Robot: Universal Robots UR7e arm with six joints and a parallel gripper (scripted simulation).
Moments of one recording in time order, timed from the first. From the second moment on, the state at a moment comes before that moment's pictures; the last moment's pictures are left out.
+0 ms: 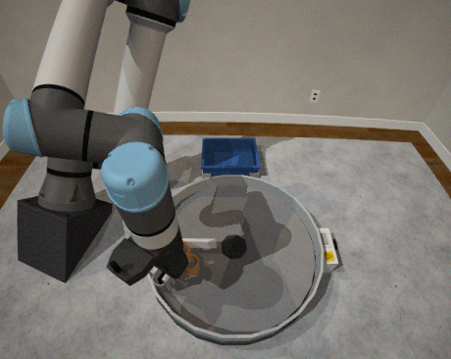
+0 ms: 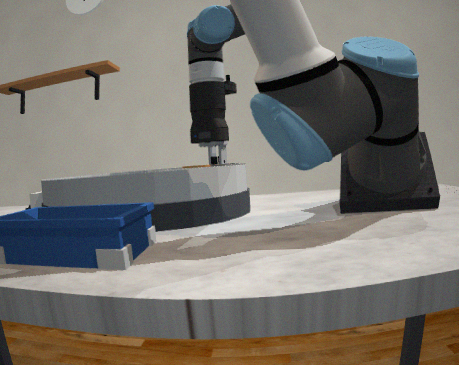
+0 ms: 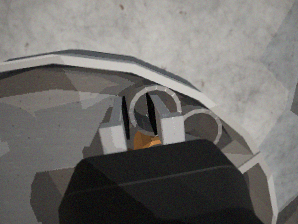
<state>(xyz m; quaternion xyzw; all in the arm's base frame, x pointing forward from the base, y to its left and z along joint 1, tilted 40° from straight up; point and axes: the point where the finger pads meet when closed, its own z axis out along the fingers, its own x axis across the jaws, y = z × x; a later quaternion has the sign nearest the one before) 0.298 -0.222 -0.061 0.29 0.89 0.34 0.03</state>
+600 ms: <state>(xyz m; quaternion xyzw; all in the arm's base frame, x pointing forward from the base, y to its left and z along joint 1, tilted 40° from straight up) 0.301 -0.223 -0.062 0.29 0.89 0.34 0.03</state>
